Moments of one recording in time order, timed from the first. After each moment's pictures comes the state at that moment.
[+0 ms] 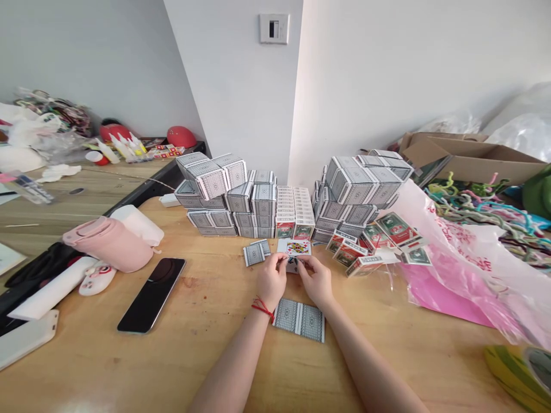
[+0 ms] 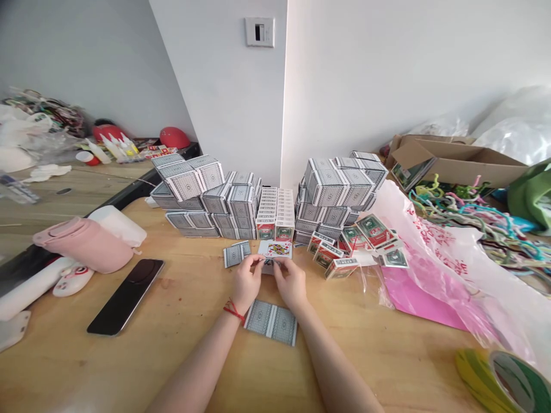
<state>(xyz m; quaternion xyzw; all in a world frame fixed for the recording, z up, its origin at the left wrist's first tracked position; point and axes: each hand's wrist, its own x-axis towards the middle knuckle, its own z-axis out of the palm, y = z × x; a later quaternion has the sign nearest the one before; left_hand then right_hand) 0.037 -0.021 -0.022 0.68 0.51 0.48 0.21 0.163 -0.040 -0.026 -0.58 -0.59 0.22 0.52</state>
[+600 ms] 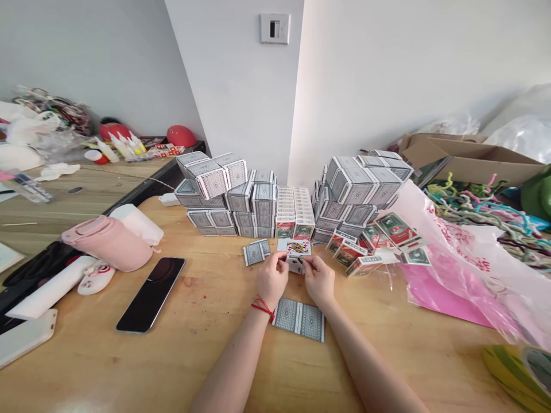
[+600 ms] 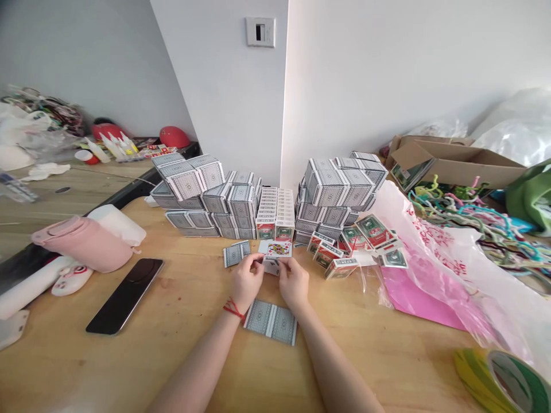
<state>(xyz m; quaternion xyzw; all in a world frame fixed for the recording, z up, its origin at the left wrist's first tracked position) 0.039 -0.022 -0.020 0.69 0.52 0.48 0.15 0.164 -0.041 -0.029 -0.64 -0.58 0.13 0.49</state>
